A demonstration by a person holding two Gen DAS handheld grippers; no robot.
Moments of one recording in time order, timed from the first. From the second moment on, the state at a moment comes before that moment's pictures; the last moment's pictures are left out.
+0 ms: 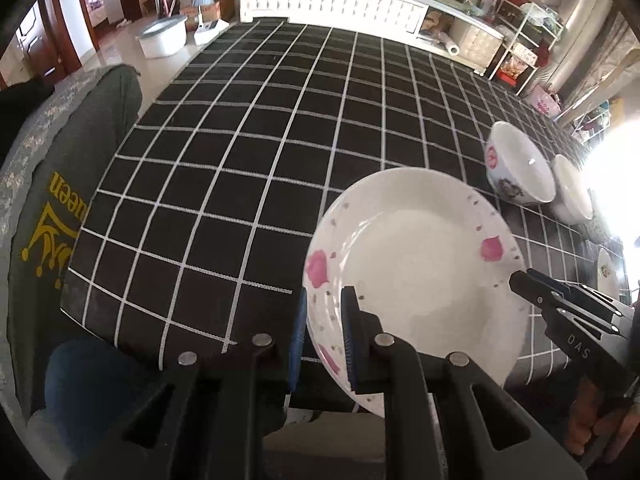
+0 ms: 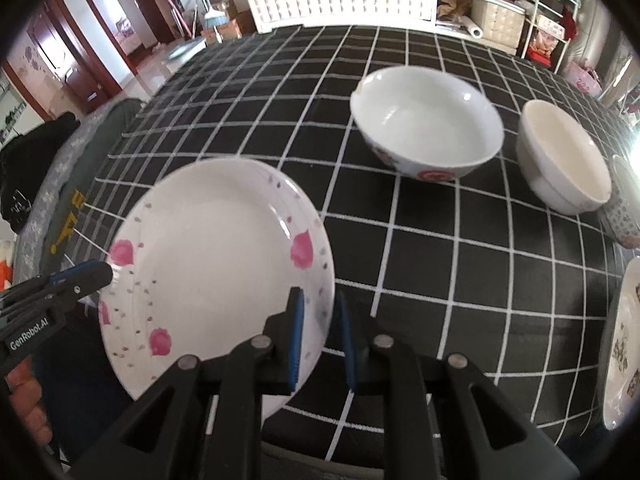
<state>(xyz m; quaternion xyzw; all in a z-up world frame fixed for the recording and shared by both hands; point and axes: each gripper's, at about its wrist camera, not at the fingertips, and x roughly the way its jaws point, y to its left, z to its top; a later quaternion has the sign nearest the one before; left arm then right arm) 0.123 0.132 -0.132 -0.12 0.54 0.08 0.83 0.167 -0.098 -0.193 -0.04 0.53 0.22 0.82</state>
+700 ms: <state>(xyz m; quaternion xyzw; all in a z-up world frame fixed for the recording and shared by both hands) 0.113 0.025 -0.075 -0.03 0.47 0.01 0.88 0.122 -0.176 -0.121 -0.02 0.43 0.18 0.88</state>
